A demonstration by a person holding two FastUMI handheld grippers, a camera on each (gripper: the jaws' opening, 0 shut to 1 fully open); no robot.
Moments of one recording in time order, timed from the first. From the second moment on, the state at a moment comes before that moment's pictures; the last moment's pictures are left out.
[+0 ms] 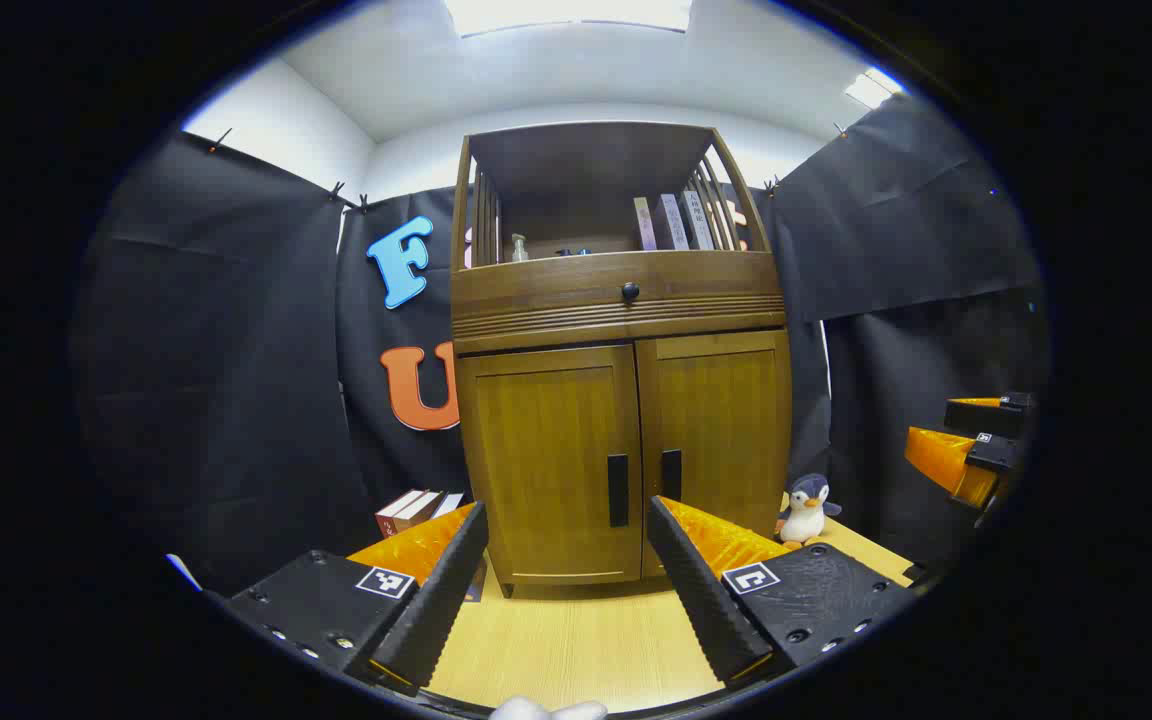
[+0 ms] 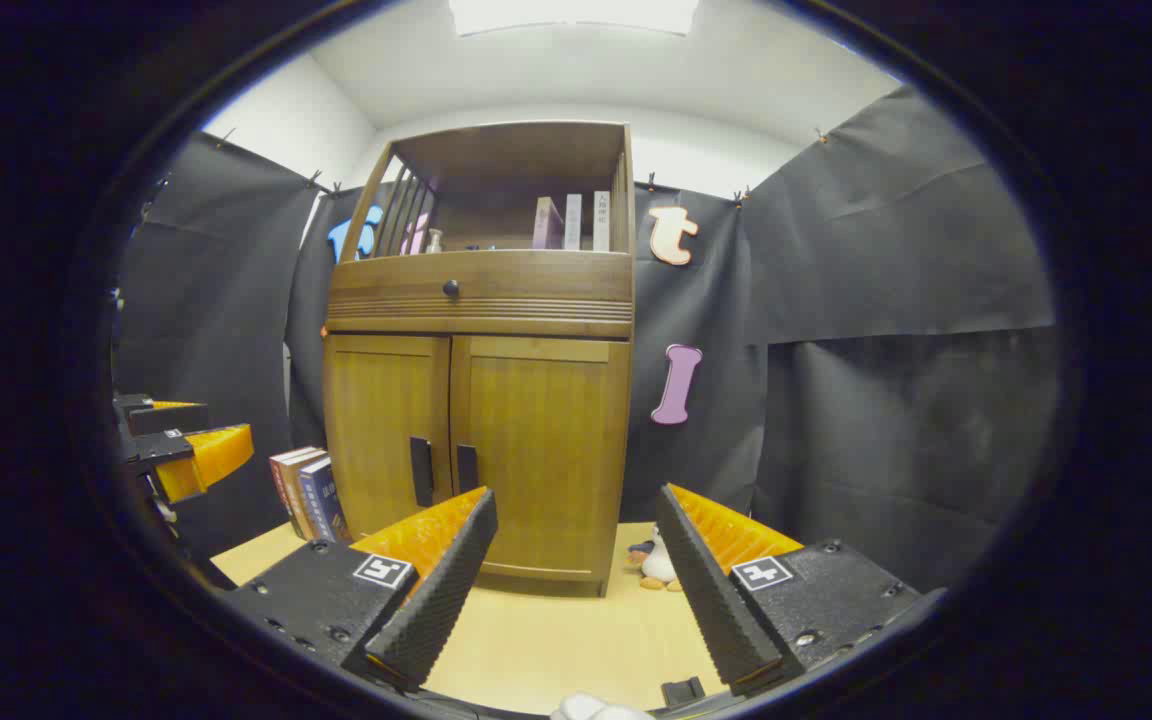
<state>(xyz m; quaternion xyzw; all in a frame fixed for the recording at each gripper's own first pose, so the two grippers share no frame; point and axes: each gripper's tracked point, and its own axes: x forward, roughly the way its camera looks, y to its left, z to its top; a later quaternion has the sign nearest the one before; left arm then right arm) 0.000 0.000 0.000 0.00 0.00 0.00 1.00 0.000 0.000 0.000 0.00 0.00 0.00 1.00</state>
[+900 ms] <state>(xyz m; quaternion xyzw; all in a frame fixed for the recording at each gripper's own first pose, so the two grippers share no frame) 0.016 0.023 -0.002 -0.02 0.01 -0.02 1.00 0.041 0.008 -0.004 0.02 0.02 -0.03 1.00</state>
